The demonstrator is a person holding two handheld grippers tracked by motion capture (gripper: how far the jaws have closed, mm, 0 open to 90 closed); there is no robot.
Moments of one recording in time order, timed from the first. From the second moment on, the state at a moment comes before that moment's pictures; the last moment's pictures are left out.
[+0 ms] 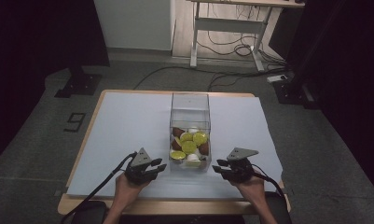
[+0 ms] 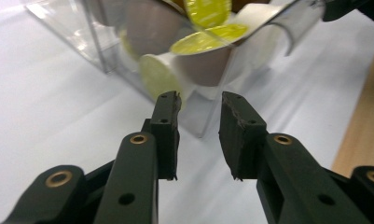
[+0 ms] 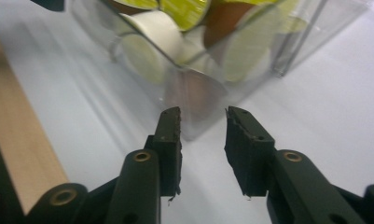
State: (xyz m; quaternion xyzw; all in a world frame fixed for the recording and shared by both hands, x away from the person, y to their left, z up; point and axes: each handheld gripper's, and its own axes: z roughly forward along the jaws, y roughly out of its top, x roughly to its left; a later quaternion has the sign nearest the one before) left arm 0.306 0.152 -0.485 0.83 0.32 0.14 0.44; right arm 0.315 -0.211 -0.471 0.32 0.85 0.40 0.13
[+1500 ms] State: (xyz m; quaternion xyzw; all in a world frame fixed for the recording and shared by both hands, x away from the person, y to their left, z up) left arm 0.347 0.169 -0.528 0.85 0.40 0.16 0.32; right arm 0.358 -0.241 -0.521 0.41 0.85 0.29 0.14
